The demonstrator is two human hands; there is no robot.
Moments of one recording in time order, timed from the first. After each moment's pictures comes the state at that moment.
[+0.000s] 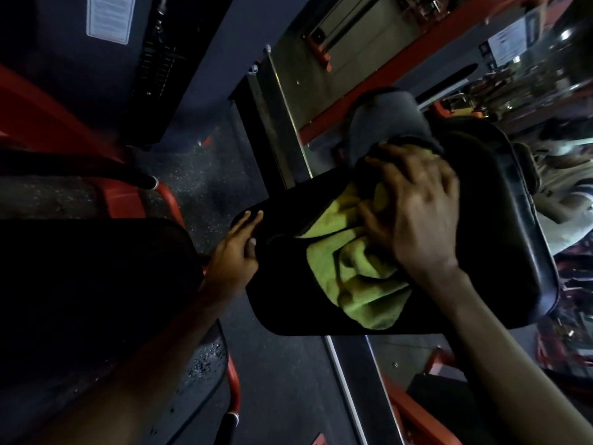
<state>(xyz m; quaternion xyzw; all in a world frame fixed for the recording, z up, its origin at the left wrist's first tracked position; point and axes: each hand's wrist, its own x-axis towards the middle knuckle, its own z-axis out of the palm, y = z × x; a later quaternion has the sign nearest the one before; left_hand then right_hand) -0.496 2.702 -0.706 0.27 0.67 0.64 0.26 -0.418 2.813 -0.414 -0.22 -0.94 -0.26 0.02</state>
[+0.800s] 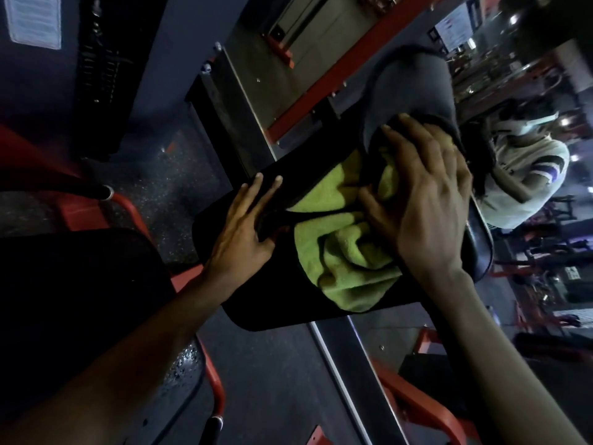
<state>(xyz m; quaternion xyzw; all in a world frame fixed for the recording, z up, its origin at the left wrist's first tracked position) -0.484 2.728 -0.607 0.41 0.62 0.63 0.21 -0.375 2.803 -0.367 -0.30 -0.92 -0.23 0.11</state>
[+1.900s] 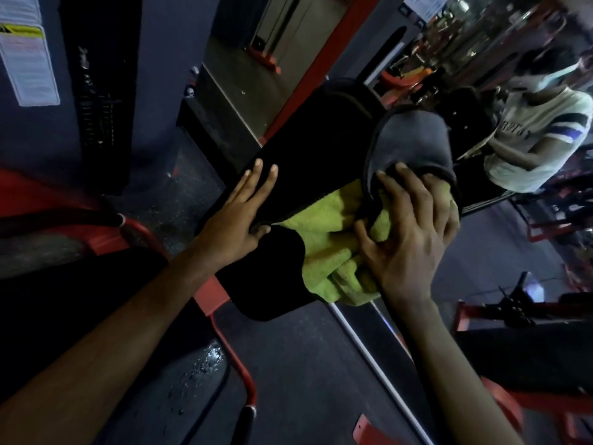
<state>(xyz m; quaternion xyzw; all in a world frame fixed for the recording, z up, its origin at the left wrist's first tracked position) -0.514 2.726 -0.576 0.60 0.63 0.46 0.17 -0.287 2.772 -0.410 -0.35 -0.86 -0.25 0.28</state>
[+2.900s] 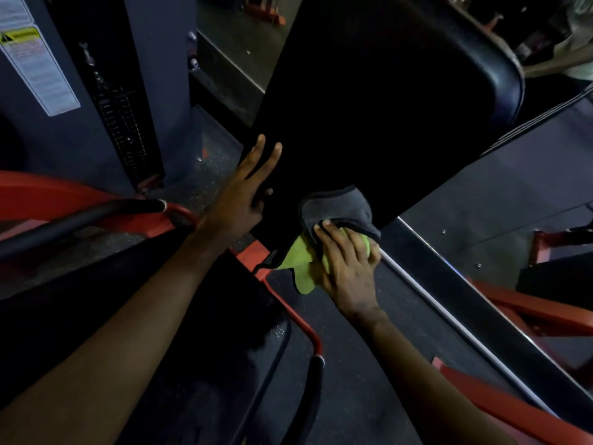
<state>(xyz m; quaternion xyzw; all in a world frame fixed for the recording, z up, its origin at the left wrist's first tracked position) -0.533 2.704 -0.626 0.67 0.60 0.42 0.11 -0.259 2.699 -0.630 -0.37 -0.90 -0.14 0.16</state>
